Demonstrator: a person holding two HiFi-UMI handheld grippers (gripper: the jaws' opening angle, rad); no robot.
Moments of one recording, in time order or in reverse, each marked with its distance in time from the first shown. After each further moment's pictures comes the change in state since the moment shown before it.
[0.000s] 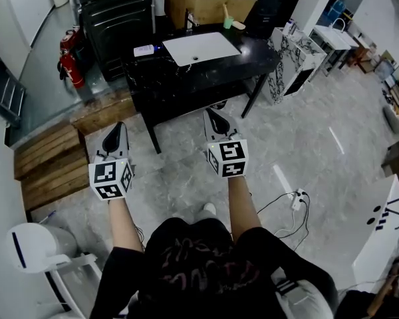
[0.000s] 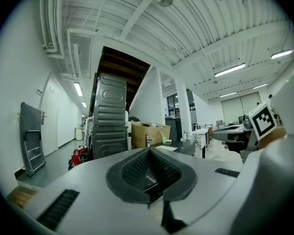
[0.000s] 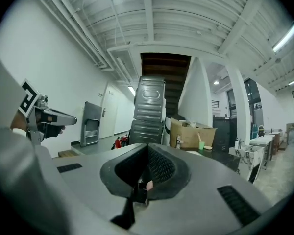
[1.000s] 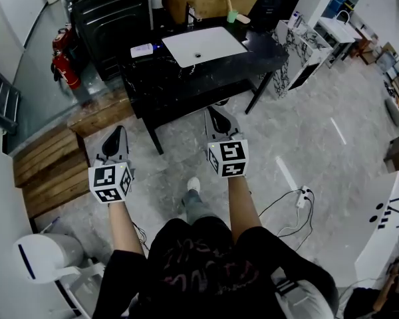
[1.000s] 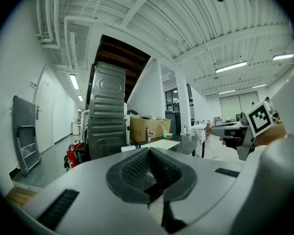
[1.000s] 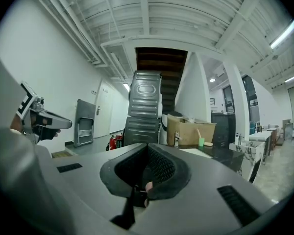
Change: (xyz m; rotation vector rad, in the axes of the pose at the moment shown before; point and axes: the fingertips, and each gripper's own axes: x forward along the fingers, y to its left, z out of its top) left arm 0.082 0.041 -0.031 -0.011 0.068 -0.040; right arm 0.090 -0.021 -0.021 0.031 0.025 -0.046
